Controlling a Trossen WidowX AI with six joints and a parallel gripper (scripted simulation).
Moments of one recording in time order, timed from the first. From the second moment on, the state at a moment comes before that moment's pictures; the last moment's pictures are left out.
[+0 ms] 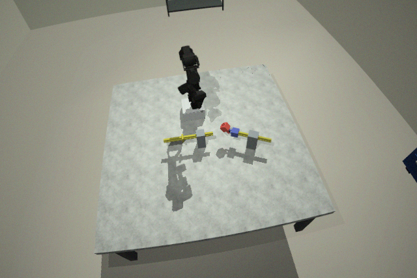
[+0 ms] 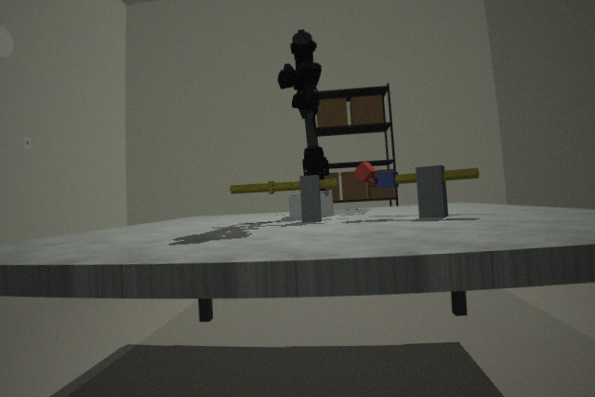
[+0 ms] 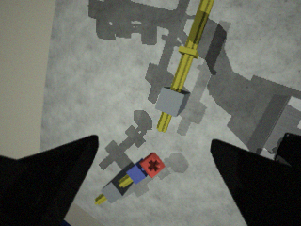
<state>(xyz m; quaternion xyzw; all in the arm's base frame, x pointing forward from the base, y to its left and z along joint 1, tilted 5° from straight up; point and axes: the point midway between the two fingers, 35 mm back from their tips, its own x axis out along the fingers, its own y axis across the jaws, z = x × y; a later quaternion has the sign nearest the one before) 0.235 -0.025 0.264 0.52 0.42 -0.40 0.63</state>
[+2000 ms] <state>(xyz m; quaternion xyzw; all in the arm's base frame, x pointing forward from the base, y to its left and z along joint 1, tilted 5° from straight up) 0.243 0.058 0.160 -0.11 0.72 0.09 0.68</state>
